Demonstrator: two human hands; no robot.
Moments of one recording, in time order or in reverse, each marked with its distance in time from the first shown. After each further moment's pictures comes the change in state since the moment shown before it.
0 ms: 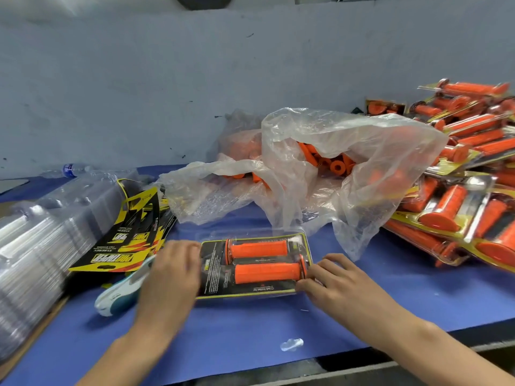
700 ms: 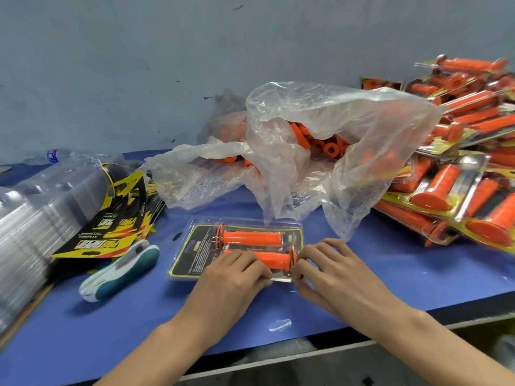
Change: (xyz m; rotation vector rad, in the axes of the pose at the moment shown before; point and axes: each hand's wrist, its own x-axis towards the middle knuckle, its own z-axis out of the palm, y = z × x) left_hand -0.029 0.060 0.037 0.066 -0.193 0.707; right_hand -0.004 -0.009 -0.008 0.083 0.126 0.116
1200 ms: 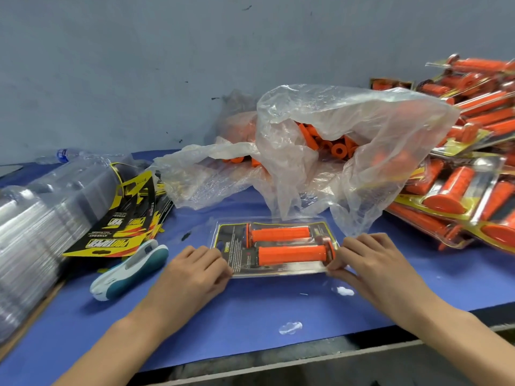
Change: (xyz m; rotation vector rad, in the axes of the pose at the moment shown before) left_hand -0.030 -0.060 -0.023 0.205 -0.008 0.056; right_hand -0.015 0.033 -0.006 -0.006 -0.095 0.183
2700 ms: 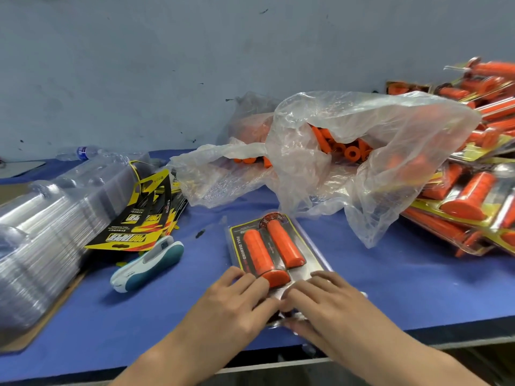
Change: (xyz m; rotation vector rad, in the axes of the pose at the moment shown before) left_hand -0.004 0.056 -0.019 -0.024 0.046 0.184; right_hand 0.017 -0.093 -0.025 0.262 -0.252 -0.229
